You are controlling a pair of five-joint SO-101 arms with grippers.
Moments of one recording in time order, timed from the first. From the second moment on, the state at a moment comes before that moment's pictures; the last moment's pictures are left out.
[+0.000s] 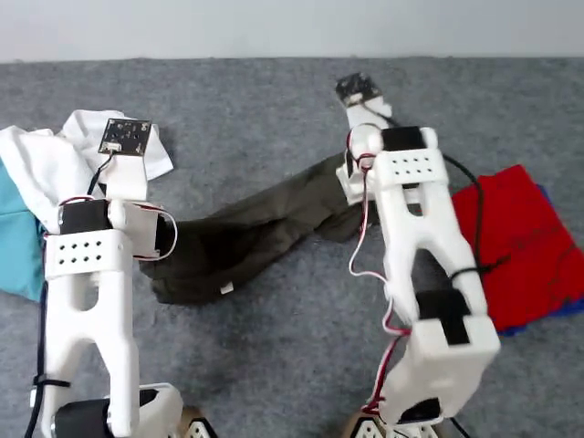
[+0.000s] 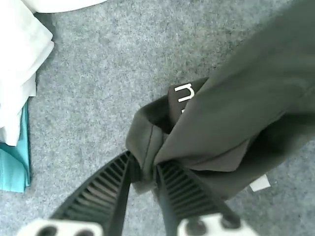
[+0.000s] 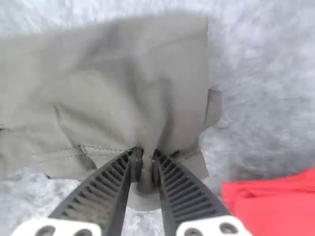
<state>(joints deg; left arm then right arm) -10.8 -21.1 28.8 77.1 -5.0 -9.7 12.0 -8.7 73.0 14.6</state>
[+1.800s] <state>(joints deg) -10.8 -21.1 28.8 77.1 -5.0 -11.8 -17.1 38.3 65.8 14.6</state>
